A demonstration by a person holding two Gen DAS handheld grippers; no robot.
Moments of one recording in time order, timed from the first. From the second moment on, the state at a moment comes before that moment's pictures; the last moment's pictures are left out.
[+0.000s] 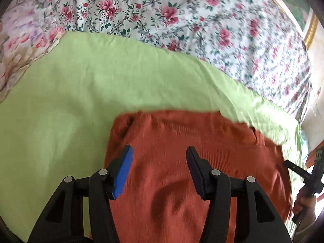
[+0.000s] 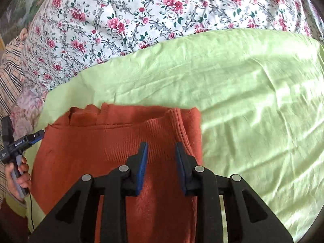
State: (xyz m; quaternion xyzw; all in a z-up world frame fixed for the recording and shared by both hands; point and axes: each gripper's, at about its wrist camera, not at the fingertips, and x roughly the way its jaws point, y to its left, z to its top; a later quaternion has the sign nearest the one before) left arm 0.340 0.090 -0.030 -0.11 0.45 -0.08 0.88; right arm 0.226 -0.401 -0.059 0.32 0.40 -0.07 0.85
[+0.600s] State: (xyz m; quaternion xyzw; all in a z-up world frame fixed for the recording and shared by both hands) left arm 0.125 0.093 -0.051 -0.22 0.46 -0.11 0.85; right arm 0.107 -0.325 -0.061 0.38 0.39 -0.03 0.84
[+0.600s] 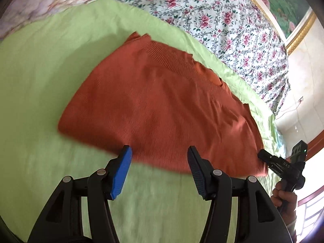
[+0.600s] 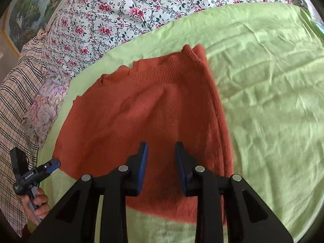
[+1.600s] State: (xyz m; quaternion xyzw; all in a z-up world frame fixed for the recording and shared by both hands) left arm 0.190 0.096 -0.049 -0.25 0.39 -0.02 0.89; right arm 0.094 -0.305 -0.058 0.39 0.39 0.00 0.83
